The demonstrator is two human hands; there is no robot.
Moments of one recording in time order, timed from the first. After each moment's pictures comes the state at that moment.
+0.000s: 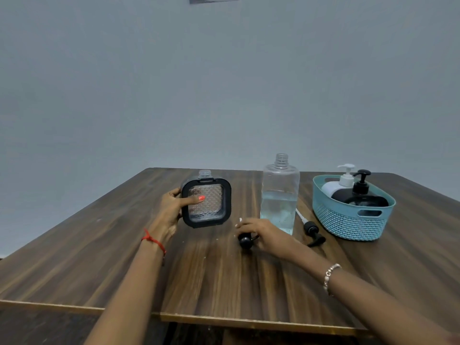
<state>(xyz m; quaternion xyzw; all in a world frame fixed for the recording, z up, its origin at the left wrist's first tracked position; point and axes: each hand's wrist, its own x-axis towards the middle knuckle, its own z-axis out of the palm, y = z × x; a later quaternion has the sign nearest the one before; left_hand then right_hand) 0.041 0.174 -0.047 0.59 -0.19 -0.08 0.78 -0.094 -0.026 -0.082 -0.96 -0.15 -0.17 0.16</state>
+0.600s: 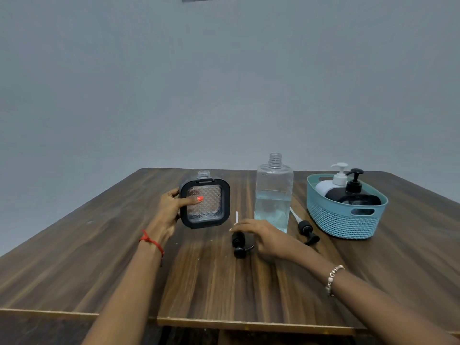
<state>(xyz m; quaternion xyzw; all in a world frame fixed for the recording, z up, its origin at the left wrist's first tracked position) 0.040 0.164 -0.047 0.59 -0.21 -0.09 0.77 -0.100 -0.035 -0.081 -0.96 -0.14 -0.14 0.18</state>
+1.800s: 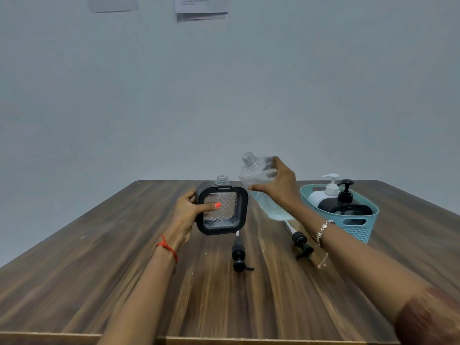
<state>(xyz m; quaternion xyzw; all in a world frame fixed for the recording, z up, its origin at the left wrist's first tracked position) 0.016 0.124 -0.030 0.56 -0.28 -0.09 0.77 -0.084 -0.067 0.018 -0.83 0.09 -0.44 0.34</state>
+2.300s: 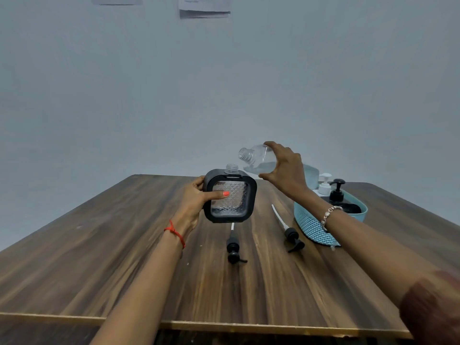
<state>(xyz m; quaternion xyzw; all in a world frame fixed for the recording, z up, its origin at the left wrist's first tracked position) -0.001 0.111 -0.015 0.54 -0.31 -0.10 0.78 -0.100 -0.076 0.043 -0.87 0.05 -0.48 0.08</state>
